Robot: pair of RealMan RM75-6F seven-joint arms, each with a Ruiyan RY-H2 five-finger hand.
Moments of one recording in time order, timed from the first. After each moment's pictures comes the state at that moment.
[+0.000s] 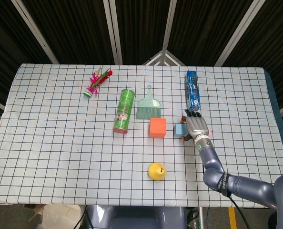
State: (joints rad) left arm 0.05 -1.05 -0.12 -1.68 1.31 1.58 0.03; right arm 0.92 -1.49 0.18 -1.42 -0.42 0.85 -0.52
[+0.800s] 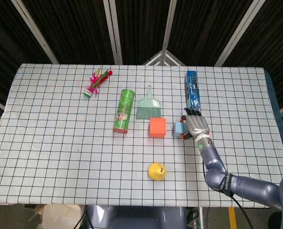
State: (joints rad) left arm 0.04 -1.04 -0.12 -1.67 1.32 1.56 0.00; right arm 0.92 -1.43 0.19 -1.49 -0.43 0.88 -0.51
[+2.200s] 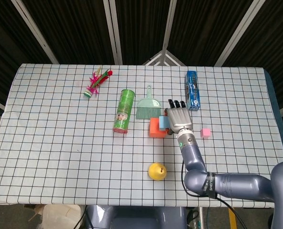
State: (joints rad) left arm 0.03 -1.01 -0.10 -1.65 1.35 1.53 -0.10; right arm 1.15 -1.40 0.28 -1.75 -0.15 1.16 -0.84
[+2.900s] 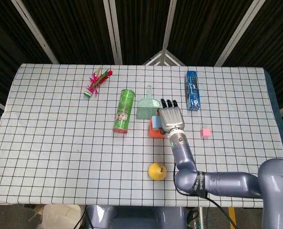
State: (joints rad) left arm 0.04 -1.00 -0.10 -1.63 1.35 1.53 -0.15; right arm 1.20 -1.48 0.31 -1.70 -0.12 1.18 -0.89
